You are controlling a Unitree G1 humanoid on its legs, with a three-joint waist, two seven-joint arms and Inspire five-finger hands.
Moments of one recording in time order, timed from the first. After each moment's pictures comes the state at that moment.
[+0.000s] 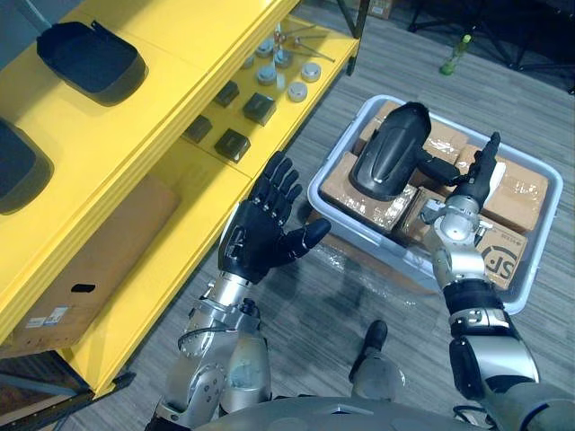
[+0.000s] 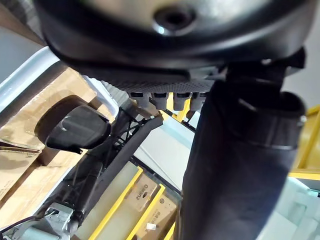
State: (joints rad) left arm 0.23 0.16 -0.32 -0.34 -0.66 -0.17 -0.17; right arm -0.54 -0.37 -0.09 0.60 0.24 -0.07 -0.52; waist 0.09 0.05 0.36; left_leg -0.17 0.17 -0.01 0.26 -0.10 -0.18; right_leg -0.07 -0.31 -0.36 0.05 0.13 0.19
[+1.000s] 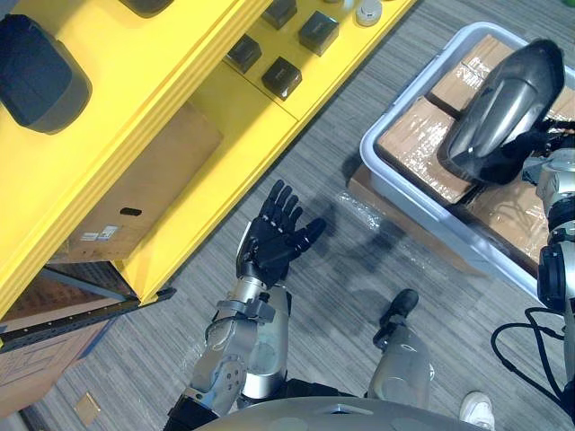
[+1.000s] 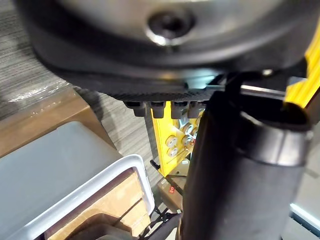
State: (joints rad) left arm 0.15 0.14 -0.41 -0.05 -0.74 -0.26 -0.05; right arm -1.08 -0.80 0.05 1.26 0.08 0.31 -0.28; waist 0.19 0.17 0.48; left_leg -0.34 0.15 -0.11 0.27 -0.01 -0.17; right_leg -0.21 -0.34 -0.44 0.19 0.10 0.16
